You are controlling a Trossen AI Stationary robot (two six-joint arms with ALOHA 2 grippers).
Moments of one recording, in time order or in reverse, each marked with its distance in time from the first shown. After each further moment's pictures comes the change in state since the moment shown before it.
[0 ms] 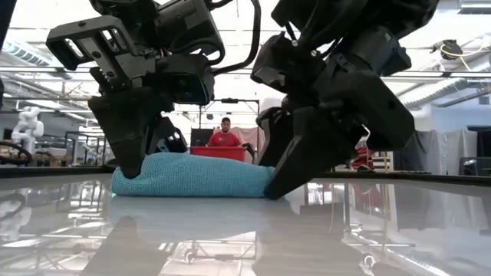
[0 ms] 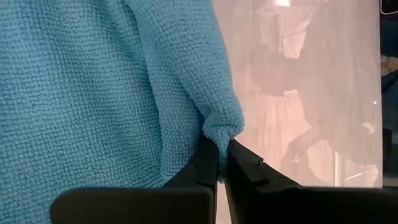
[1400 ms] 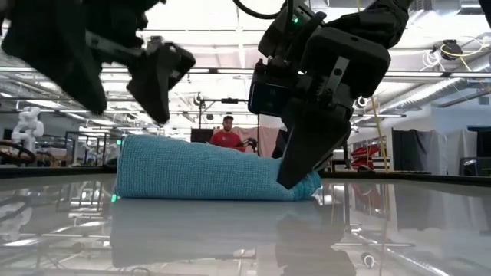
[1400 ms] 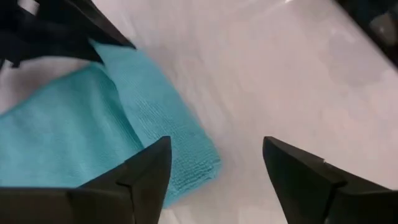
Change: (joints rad) left arm -0.252 -0.164 -0.012 0.089 -0.421 0.306; right arm -0.134 0.019 -0.003 -0.008 -0.473 0.409
